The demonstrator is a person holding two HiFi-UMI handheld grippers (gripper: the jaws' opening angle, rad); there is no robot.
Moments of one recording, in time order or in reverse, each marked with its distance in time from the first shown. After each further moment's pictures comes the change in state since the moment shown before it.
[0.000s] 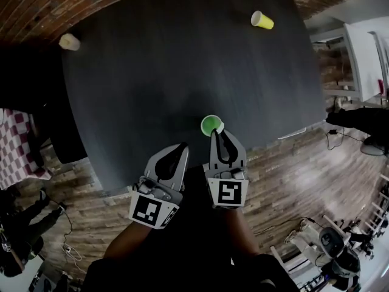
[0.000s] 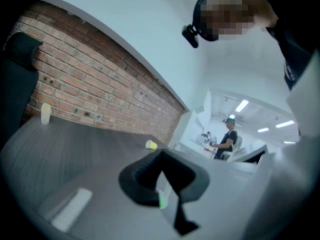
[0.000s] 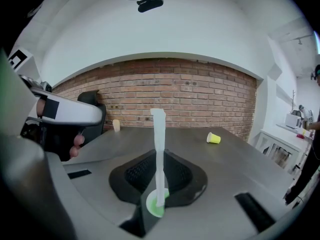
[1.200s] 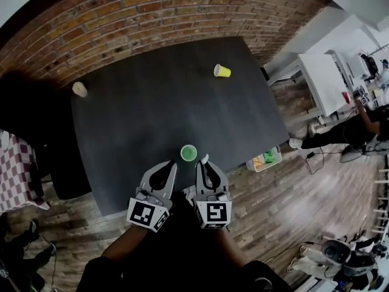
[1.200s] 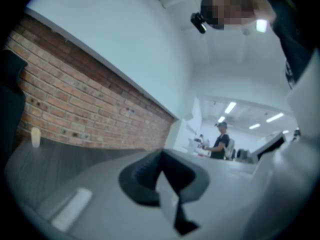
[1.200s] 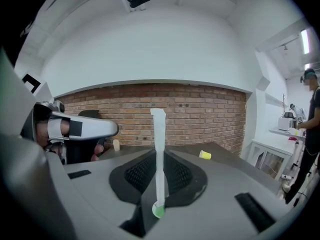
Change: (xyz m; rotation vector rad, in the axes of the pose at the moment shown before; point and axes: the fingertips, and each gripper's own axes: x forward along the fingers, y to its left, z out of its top) left arm -0.034 -0.052 0.064 0.110 -0.123 -0.090; right arm -0.095 0.006 0.069 0.025 -0.147 -0.056
